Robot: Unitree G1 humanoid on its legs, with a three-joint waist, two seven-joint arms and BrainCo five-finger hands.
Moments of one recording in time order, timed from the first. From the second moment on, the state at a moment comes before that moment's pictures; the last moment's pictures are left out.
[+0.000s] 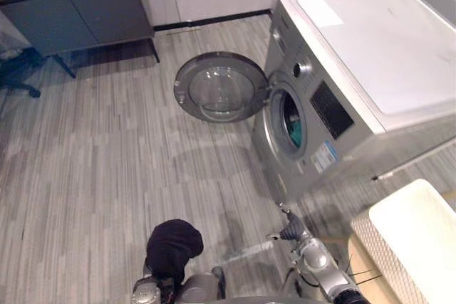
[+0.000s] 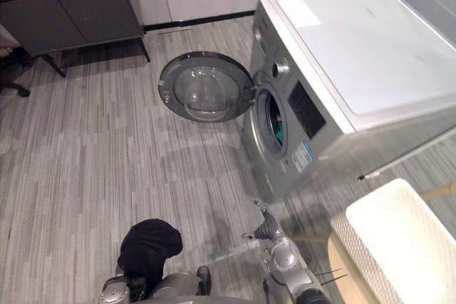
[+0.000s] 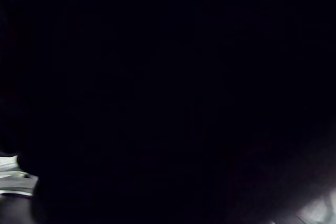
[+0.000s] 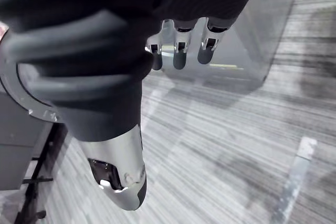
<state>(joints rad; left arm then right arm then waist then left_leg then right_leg) 0.14 0.14 0.03 0.86 -0.06 -0.20 0.14 -0.01 -0.15 0.23 0.66 -0.32 -0.17 -0.09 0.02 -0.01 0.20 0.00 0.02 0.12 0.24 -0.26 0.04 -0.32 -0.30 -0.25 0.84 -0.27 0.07</state>
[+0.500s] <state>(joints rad) 0.06 0.09 -0.10 0.82 -0.02 -0.21 0.09 -0.04 -0.17 0.22 0.63 -0.31 -0.17 -0.07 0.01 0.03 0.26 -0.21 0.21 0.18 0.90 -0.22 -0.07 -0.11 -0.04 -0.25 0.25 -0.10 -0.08</state>
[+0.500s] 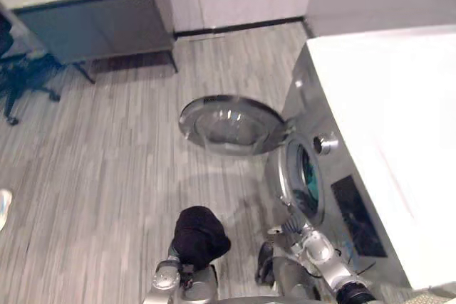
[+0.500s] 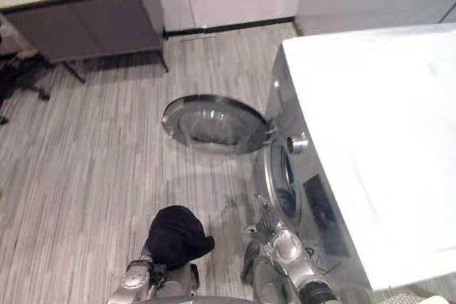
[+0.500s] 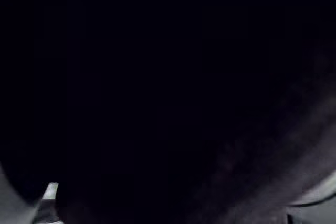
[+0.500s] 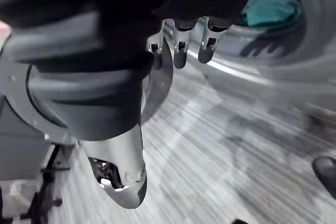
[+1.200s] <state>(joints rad) -0.02 0.19 -0.18 0.72 0.14 -0.20 0.07 -0.04 -0.12 0.21 0.66 -0.32 -0.17 -0.09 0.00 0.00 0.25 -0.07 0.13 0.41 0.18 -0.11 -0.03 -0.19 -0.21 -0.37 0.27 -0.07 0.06</state>
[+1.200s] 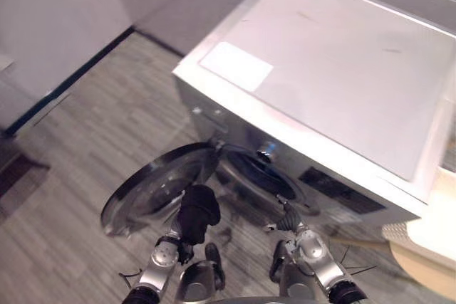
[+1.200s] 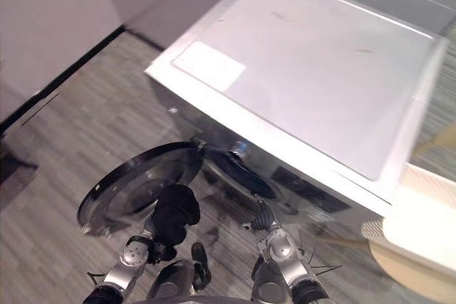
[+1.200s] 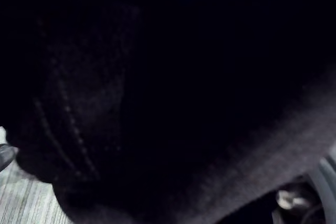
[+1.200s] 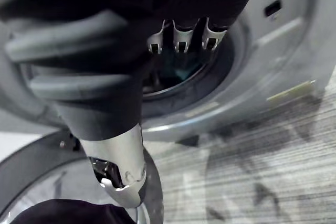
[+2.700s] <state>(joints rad) -1.17 0.30 0.04 0.37 -0.61 -0.22 0.38 -0.21 -0.12 -0.11 0.17 0.21 -0.23 -0.19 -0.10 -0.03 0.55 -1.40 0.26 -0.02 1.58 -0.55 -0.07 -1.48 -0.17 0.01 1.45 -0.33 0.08</state>
